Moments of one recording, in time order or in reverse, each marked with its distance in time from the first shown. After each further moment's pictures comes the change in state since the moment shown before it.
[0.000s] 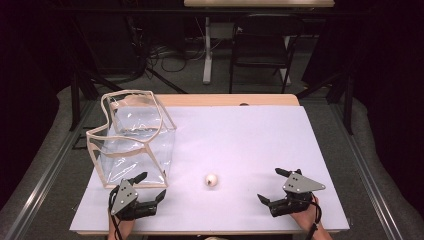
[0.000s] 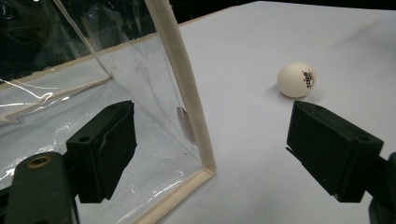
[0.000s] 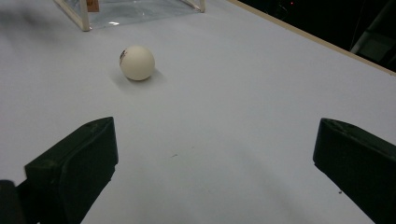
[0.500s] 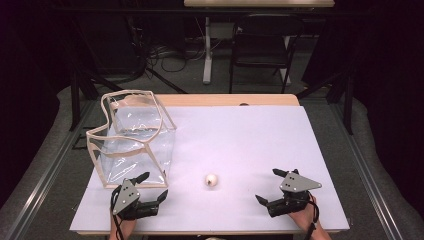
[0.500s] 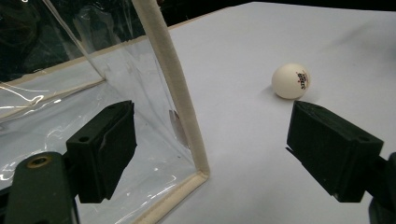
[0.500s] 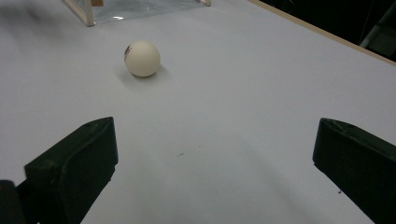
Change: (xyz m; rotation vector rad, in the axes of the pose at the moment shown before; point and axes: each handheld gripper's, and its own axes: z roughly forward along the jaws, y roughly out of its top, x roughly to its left) left arm -0.002 0.000 0.004 -0.002 -0.019 0.002; right arm 0.002 0.002 0.005 0.030 0.022 0.004
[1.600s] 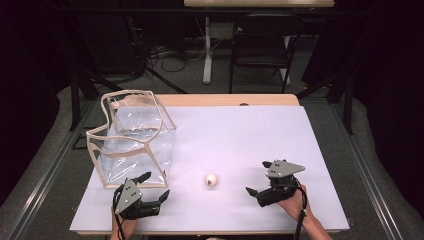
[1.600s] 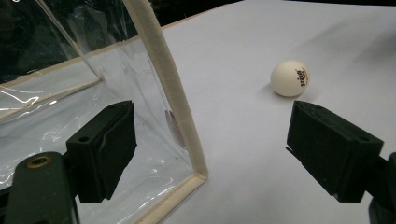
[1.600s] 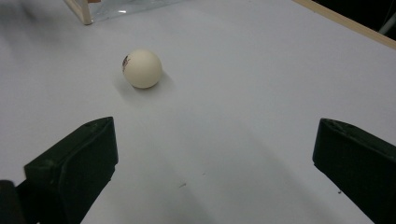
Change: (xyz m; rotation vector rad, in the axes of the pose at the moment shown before) left arm -0.001 0.000 0.003 0.006 -0.003 0.010; right arm -0.005 0.033 0.028 0.095 0.040 0.007
